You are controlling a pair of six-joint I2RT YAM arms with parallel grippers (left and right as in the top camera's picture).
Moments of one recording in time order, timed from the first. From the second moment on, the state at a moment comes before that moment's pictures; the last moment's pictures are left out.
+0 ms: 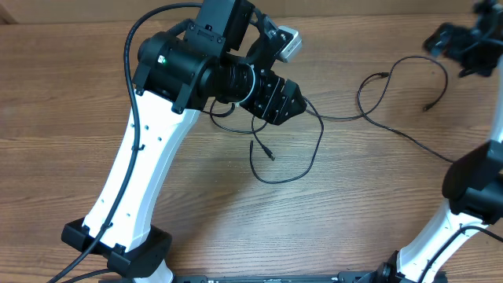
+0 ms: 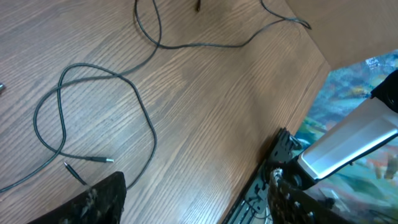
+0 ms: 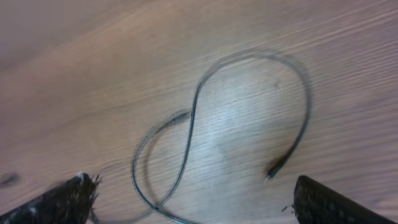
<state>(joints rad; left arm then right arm) -0.50 1.82 2.30 -1.47 0.57 -0.01 -0.37 2.10 2.10 -1.10 -0.28 0.00</state>
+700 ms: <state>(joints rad) -0.50 1.82 2.30 -1.49 0.61 0.03 -0.08 2.14 1.61 -0.77 -0.25 0.09</state>
